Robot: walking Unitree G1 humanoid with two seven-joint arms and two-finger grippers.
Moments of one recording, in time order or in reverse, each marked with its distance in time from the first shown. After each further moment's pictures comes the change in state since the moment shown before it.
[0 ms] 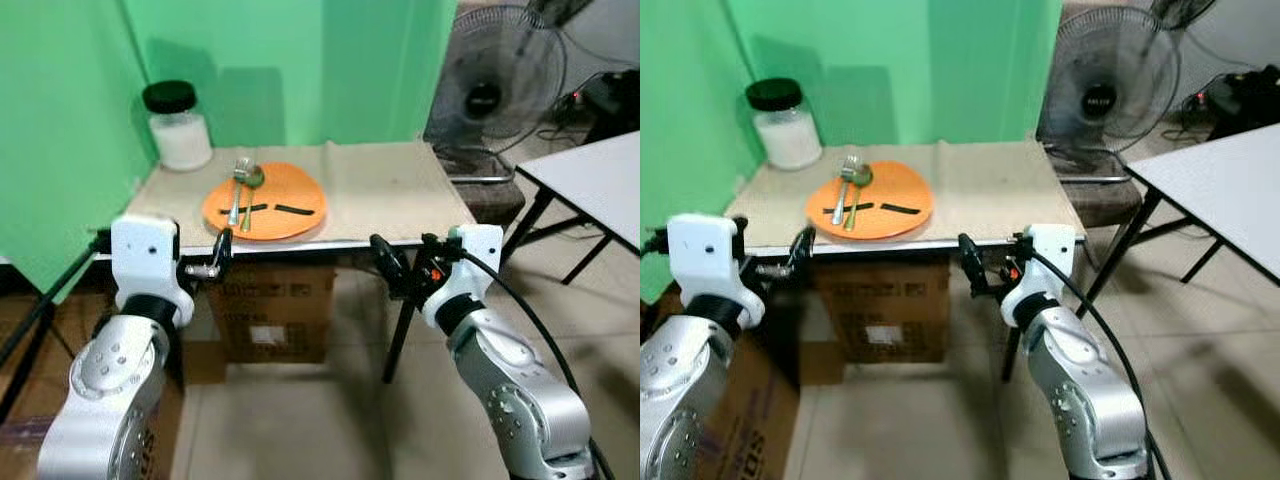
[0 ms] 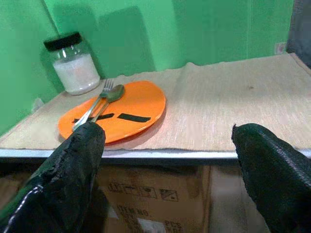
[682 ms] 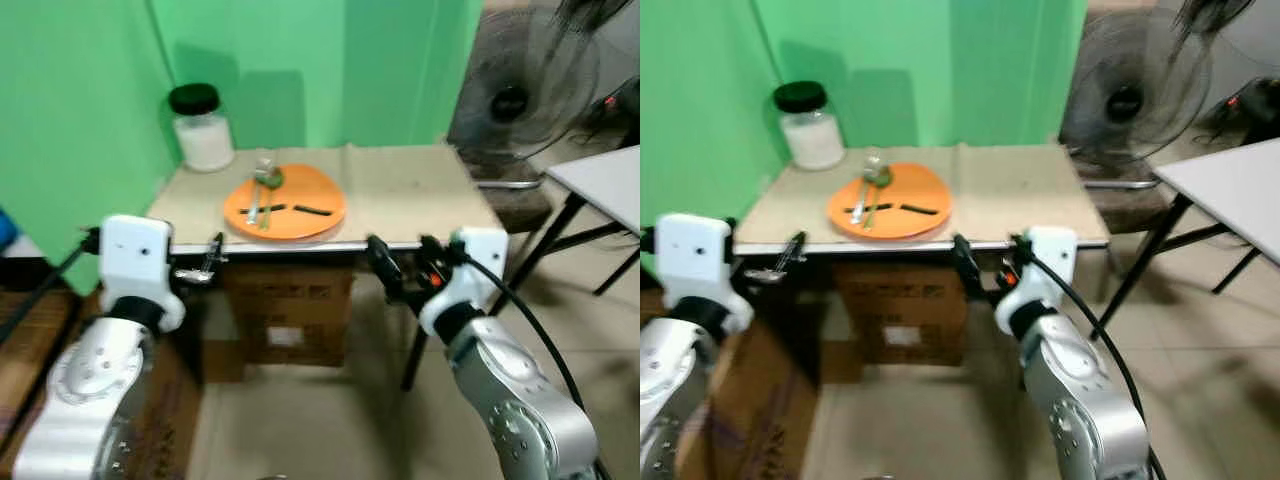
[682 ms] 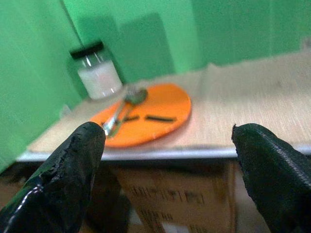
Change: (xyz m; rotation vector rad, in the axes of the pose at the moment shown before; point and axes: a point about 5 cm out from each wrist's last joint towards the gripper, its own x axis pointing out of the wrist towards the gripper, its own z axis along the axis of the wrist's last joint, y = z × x) left arm -0.008 0.004 0.004 0.035 0.046 -0.019; right arm -0.014 0.011 0.001 0.032 -0.012 -0.022
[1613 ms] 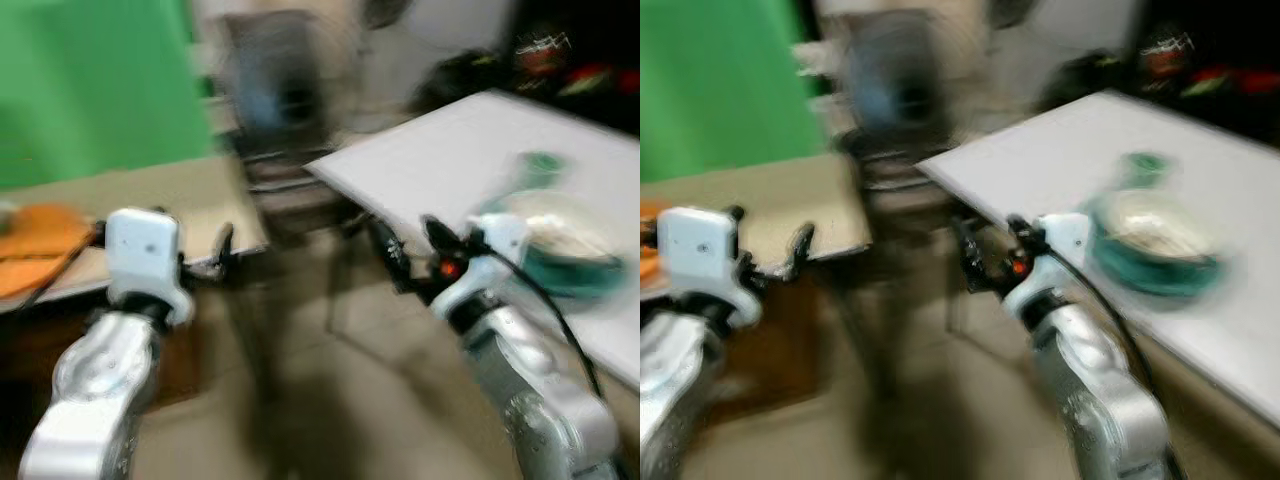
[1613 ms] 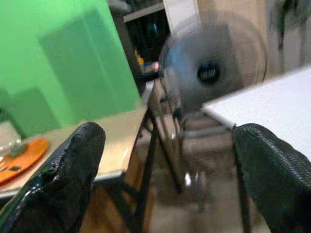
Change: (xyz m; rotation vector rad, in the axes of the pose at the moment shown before) left arm -0.001 -0.007 0.006 0.020 -0.063 -0.044; right arm 0.000 -0.005 0.017 0.026 -0.071 0.085
